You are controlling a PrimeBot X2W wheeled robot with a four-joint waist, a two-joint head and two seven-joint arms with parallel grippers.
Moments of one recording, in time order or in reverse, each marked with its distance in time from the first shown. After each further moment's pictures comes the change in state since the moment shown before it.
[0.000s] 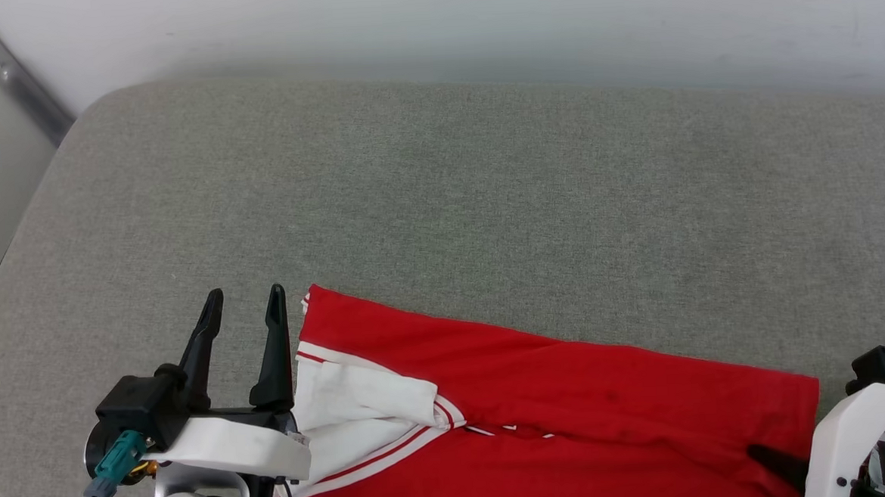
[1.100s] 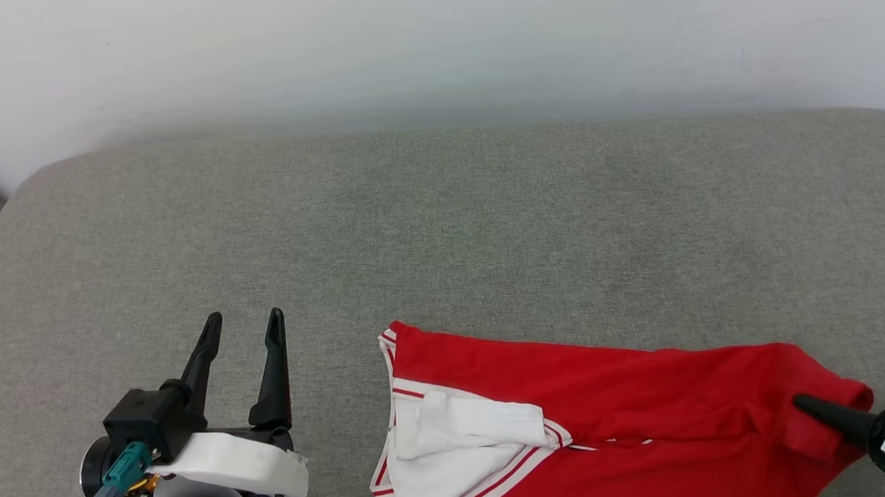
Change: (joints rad) left arm 0.041 0.027 -0.015 -0.010 0.010 0.039 0.035; right arm -0.095 0.107 -0.344 -0.073 0.191 0.000 0.184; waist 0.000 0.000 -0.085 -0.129
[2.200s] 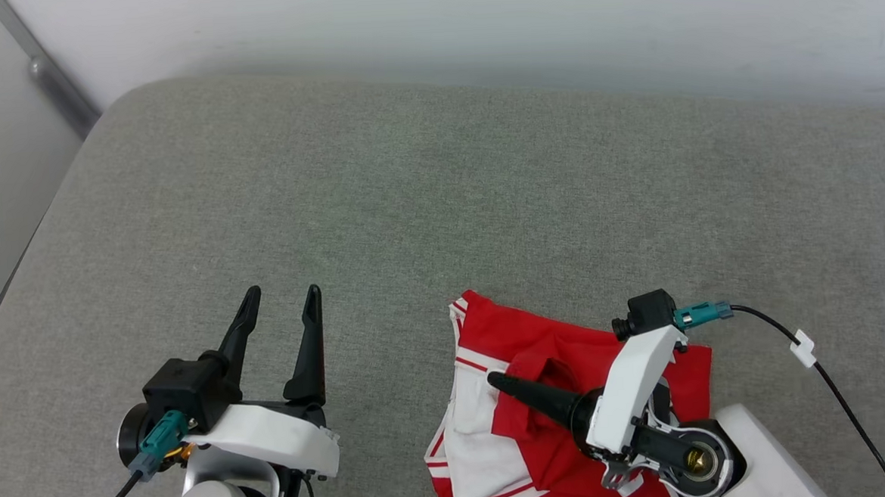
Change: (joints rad) left arm -0.091 -0.038 -0.057 0.060 0.007 -0.029 -0.001; right arm -0.191 0.007 0.876 0.323 0.478 0.000 -0.516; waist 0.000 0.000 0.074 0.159
